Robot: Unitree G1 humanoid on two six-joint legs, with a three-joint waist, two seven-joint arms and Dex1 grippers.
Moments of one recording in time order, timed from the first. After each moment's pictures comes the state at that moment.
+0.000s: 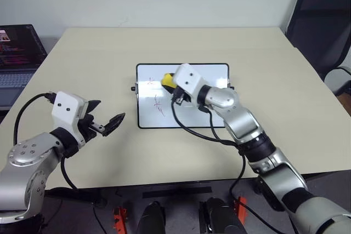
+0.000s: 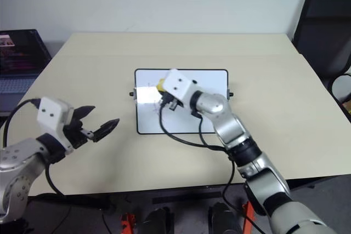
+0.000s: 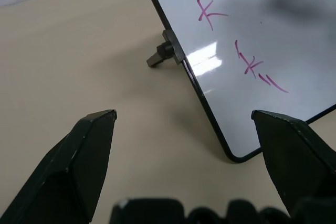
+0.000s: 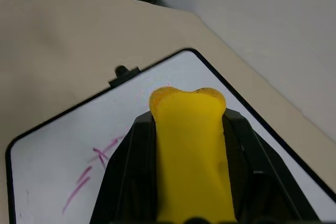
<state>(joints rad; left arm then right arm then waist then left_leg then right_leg) -0.03 0.75 0.41 -0.45 -0.49 0.67 -0.57 -0.91 -0.12 0.41 0.23 -0.12 0.27 0.55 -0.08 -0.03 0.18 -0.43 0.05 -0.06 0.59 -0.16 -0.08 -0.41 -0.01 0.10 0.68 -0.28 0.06</state>
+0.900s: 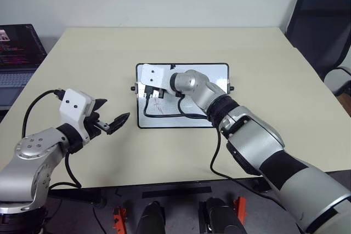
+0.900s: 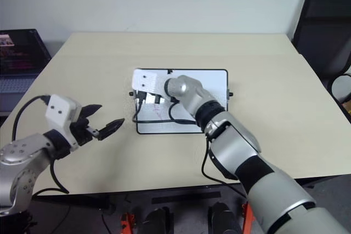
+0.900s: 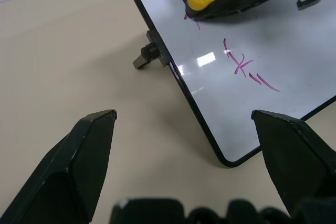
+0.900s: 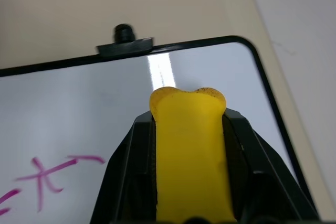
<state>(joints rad) -0.07 0.76 0.35 -0.41 -0.46 0.65 -0.60 -1.42 0.09 0.45 1.22 -0.35 -0.11 0.43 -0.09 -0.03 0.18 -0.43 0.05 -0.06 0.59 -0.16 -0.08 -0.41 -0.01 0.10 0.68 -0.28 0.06</state>
